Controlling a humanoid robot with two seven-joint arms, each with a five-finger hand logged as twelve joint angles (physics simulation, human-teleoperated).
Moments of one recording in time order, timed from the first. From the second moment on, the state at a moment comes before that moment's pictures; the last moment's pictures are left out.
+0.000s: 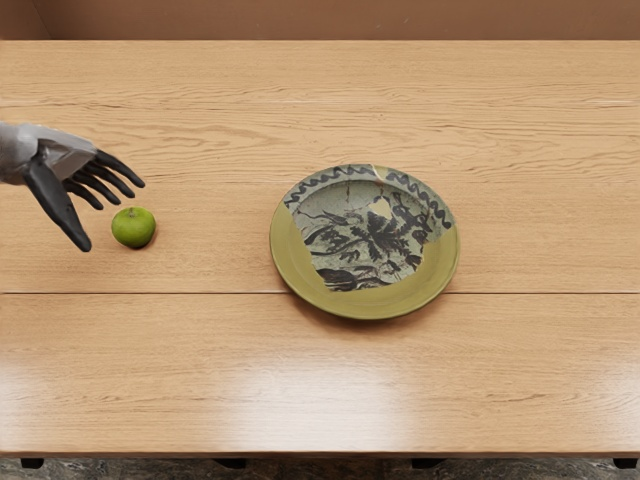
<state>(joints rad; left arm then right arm) -1.35 0.98 -0.18 -1.34 0.40 -0.61 0.60 0.01 0.00 0.08 0.22 0.14 -0.08 0.12</state>
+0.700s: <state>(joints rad) -1.38 0.87 -0.03 -1.42 0.59 -0.07 0.61 0.02 0.00 0.08 0.22 0.14 -0.08 0.12</state>
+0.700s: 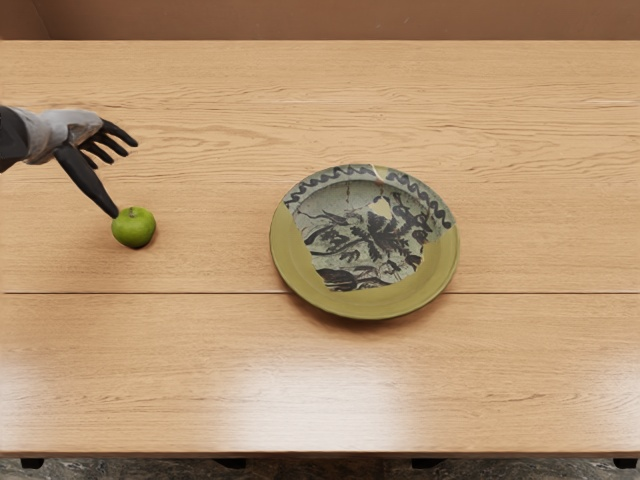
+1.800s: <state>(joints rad) -1.49 0.69 0.41 -1.45 0.51 0.28 0.61 0.02 0.00 0.08 0.23 0.14 -0.08 0.12</state>
